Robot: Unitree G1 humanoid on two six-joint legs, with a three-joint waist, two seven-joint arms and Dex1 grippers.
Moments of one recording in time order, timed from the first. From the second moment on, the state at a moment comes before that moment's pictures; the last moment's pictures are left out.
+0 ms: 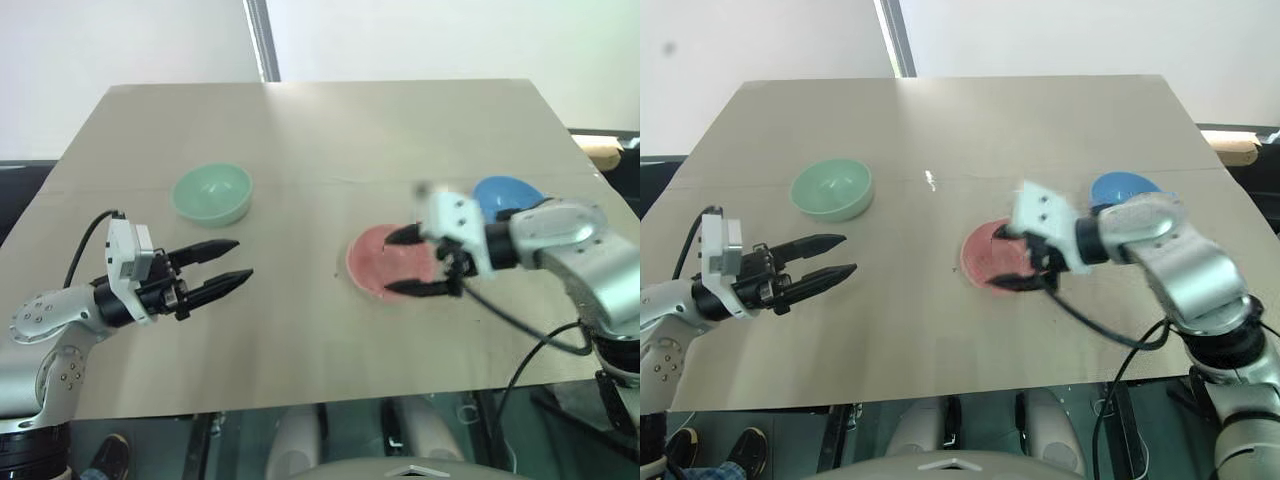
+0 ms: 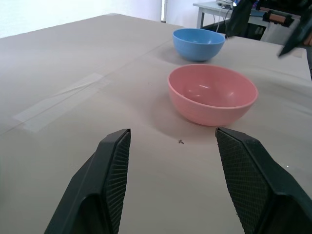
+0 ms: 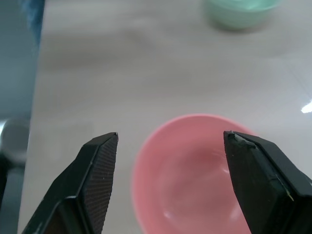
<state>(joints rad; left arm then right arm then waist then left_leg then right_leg) 0.07 0.81 0.42 -0.26 -0.71 0.34 -1.15 -0.56 -0.71 0.04 -0.53 0.36 0.97 1.11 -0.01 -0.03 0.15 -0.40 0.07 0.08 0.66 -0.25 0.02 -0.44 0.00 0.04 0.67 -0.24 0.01</state>
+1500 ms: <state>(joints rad) -0.41 0.86 0.22 0.32 -0.14 0.07 -0.81 -0.11 -0.78 -0.45 -0.55 0.90 0.67 1.01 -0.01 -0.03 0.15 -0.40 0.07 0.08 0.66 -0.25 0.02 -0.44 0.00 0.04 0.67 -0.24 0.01</state>
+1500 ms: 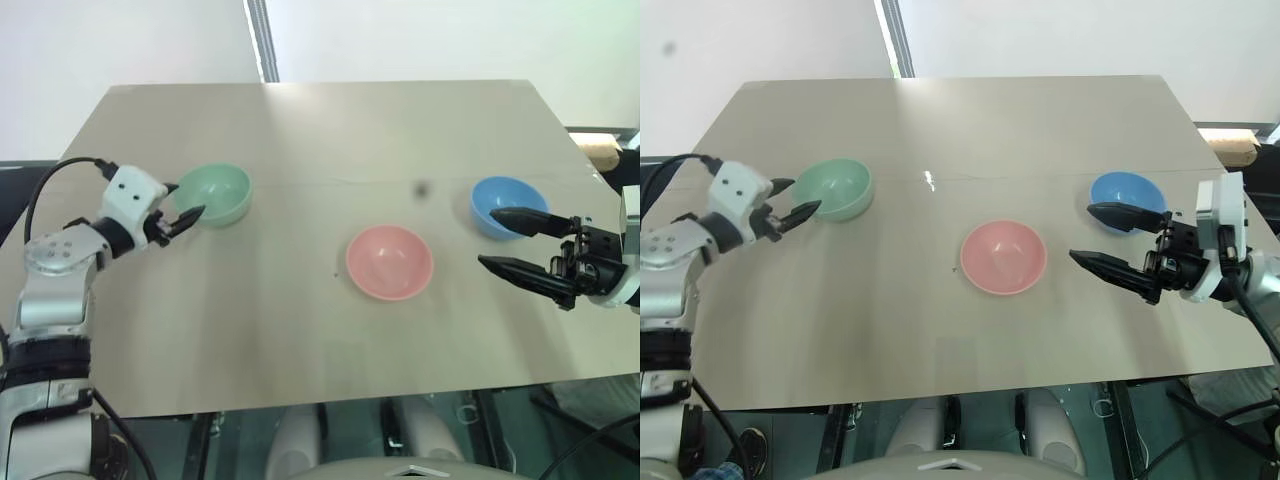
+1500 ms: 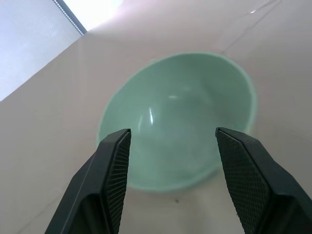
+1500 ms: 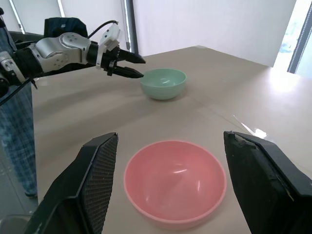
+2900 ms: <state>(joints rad) -0.71 0.88 -0.07 0.84 0.13 -0.30 -0.94 -0.05 -0.81 -0.45 -0.58 0.93 0.61 0.93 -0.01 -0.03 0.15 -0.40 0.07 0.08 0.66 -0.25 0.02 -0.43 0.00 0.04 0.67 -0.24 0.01</state>
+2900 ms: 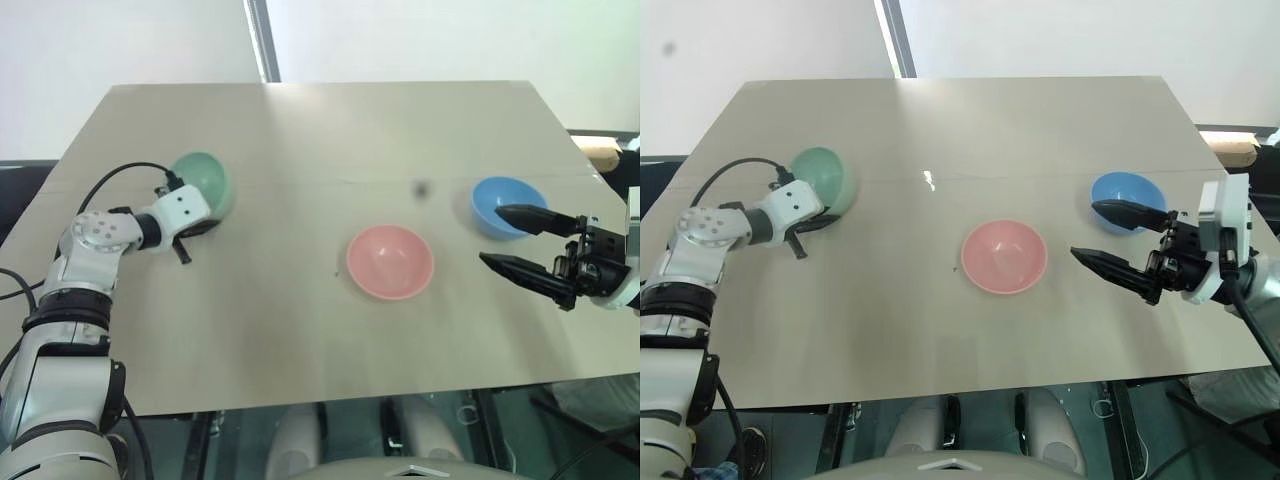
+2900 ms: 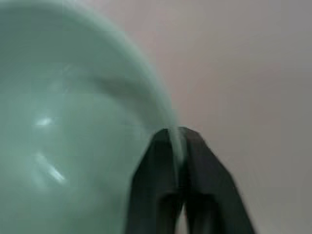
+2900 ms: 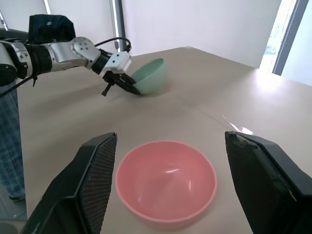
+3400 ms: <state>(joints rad) -0.75 0.80 -0.09 0.51 -0.08 -0.43 -1.23 -0.04 -0.82 -0.47 -0.59 0.93 0.60 0.92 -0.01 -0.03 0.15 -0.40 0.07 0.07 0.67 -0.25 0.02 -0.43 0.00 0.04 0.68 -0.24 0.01</state>
